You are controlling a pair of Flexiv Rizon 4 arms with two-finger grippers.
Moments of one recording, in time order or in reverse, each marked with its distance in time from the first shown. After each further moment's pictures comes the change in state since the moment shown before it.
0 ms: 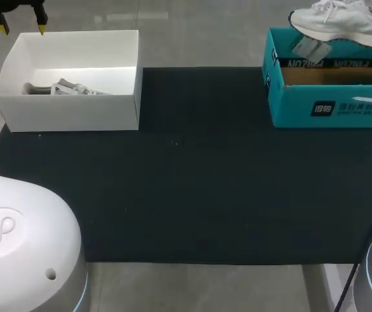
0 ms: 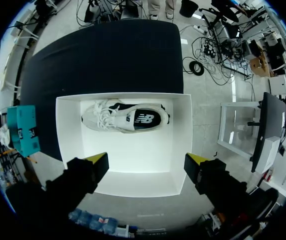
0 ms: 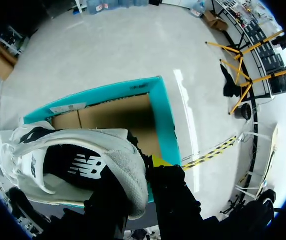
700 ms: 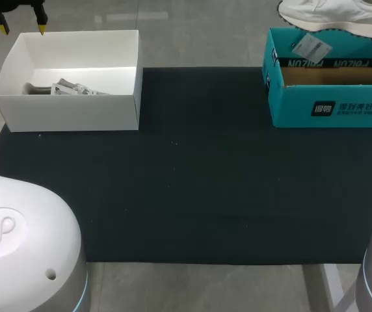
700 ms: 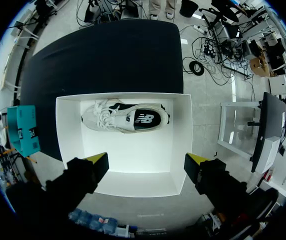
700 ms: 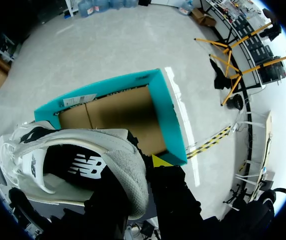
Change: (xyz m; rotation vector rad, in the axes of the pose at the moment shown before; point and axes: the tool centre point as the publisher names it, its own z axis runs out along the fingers) left arm 0.000 0.000 0.000 0.000 0.000 0.000; right arm 0.032 -0.045 -0.053 0.005 -0.057 0.076
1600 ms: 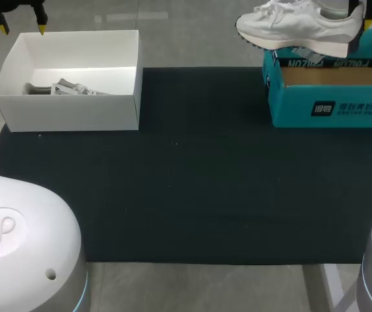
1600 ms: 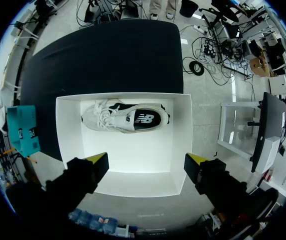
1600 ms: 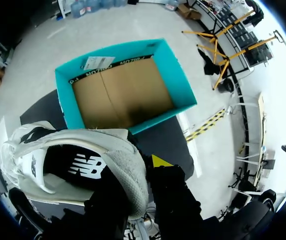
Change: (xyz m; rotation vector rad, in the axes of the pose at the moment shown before) left arm 0.000 0.000 0.000 0.000 0.000 0.000; right arm 0.084 -0.163 -0.048 0.000 -0.065 0.098
